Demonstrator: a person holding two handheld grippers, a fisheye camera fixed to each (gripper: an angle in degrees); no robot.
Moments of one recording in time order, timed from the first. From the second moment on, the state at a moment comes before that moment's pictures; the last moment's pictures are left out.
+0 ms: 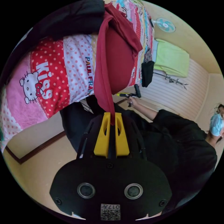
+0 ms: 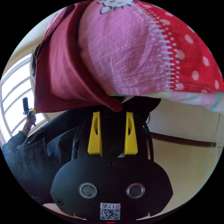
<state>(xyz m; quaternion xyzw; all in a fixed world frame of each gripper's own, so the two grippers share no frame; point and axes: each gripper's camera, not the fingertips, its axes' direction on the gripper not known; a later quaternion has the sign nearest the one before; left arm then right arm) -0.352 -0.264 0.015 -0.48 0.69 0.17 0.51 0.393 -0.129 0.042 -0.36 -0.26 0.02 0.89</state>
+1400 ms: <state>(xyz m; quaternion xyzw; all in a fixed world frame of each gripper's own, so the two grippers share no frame) -0.256 -0.309 0.192 -0.24 0.79 -0.41 0.37 0.453 -0.461 -0.126 -0.04 -0.37 0.12 0.92</state>
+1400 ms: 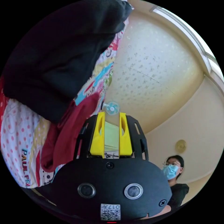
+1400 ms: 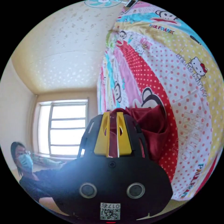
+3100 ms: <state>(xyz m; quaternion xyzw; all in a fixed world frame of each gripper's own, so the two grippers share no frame) 0.019 -0.315 0.023 -0.40 0.73 0.07 0.55 0.519 -0.272 -0.074 0.03 -0.74 0.38 0.55</state>
